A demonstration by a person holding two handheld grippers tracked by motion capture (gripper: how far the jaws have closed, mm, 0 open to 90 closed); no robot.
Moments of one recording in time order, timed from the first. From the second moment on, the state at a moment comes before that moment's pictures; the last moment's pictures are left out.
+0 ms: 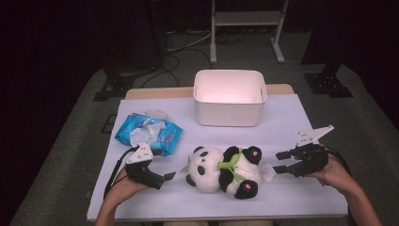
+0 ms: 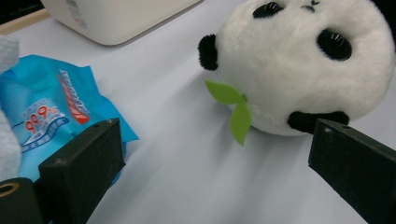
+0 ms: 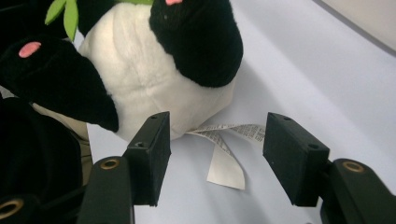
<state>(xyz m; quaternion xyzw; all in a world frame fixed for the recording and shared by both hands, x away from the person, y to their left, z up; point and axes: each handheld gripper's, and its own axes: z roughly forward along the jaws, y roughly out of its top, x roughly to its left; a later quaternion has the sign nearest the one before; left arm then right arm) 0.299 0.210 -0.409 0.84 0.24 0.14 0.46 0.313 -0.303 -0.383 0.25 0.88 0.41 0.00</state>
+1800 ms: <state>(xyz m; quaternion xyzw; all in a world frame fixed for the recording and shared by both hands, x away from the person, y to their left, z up) 0.354 0.257 -0.371 0.88 0.20 0.14 0.40 0.298 -0.313 -0.414 0.25 0.86 0.44 -0.01</state>
